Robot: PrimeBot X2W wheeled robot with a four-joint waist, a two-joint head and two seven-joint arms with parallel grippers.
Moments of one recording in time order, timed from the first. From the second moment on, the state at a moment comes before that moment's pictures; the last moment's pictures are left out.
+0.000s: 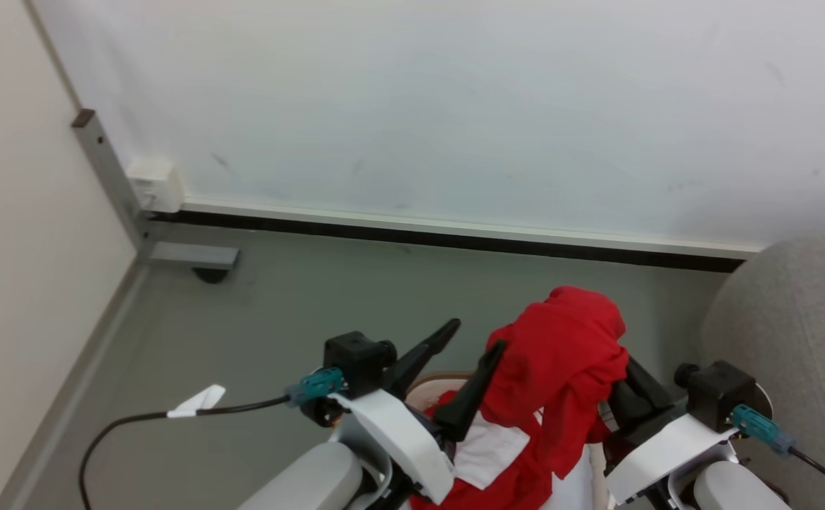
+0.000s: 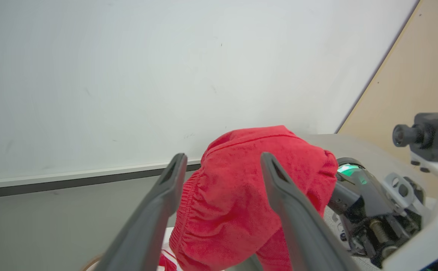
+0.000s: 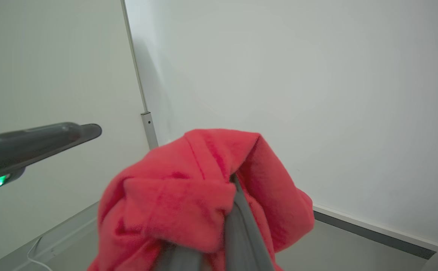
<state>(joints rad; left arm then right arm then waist) -0.55 0.15 -0.85 0.37 -0.74 -0.08 -0.22 -0.39 -0.21 0.53 0.42 0.53 0.13 -0.26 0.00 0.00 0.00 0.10</state>
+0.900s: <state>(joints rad) -0.47 0.17 -0.72 0.29 -0.50 -0.11 -0.26 -0.20 -0.16 0.24 0.16 0.42 0.13 -0.26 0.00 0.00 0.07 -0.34</state>
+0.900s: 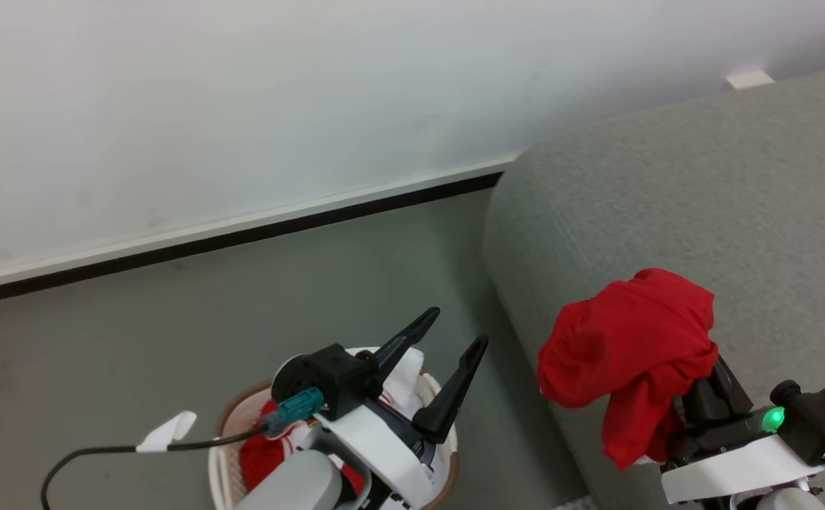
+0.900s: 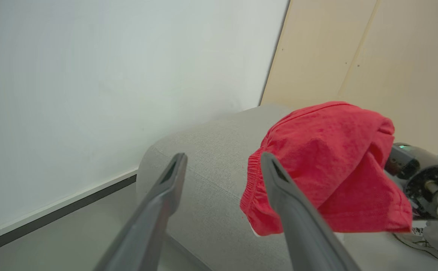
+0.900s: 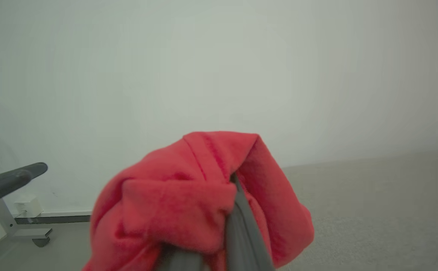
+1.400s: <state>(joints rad) -0.46 0.16 -0.70 0.30 -0.43 -0.13 -0.26 -0.14 -0.13 0.17 0.10 0.40 0.13 -0.26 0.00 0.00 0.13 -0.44</state>
